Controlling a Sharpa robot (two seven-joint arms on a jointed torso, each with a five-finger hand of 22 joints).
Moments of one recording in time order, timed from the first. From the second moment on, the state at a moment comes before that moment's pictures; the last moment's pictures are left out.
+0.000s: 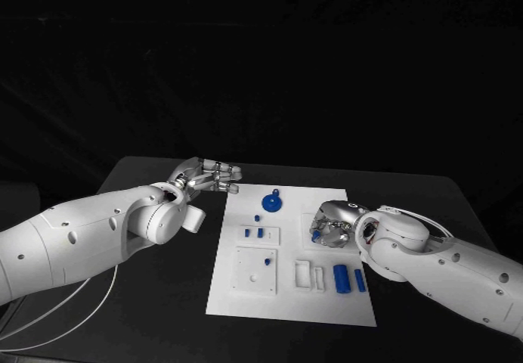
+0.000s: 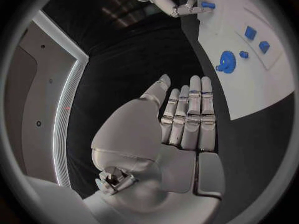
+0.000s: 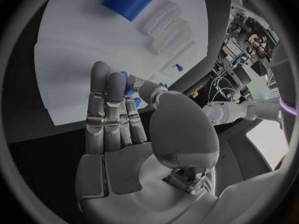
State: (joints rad) left arm 1.30 -0.73 -0.12 1.31 -0.19 -0.26 0.26; left_hand 1.37 0.04 0.09 -0.13 0.14 1.01 0.14 0.10 0.06 1.10 0.12 0.07 0.06 1.27 0.08 0.09 0.08 0.07 1.08 0.06 0.14 0.33; right arm 0.88 -0.80 0.31 1.51 -1.70 -0.05 -0.29; right_hand 1.29 -0.17 0.63 -0.14 0.10 1.15 0.11 0.07 0.06 1.22 0.06 0.06 0.06 1.42 -0.04 0.80 0.51 0.14 1.47 -0.05 0.36 0.83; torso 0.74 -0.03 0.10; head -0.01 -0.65
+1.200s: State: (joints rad) left arm 1.30 -0.73 -0.12 1.31 -0.18 -0.26 0.25; left_hand 1.37 0.04 0.09 -0.13 0.14 1.01 0.14 0.10 0.06 1.10 0.13 0.07 0.06 1.27 0.08 0.09 0.08 0.07 1.08 0.06 0.14 0.33; right arm 0.89 -0.80 0.39 1.64 -1.68 -0.17 -0.26; right_hand 1.28 -0.14 0.69 -0.17 0.06 1.26 0.08 0.06 0.07 1.35 0.02 0.06 0.06 1.44 -0.06 0.81 0.53 0.10 1.46 -0.08 0.37 0.87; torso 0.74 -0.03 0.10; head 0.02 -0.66
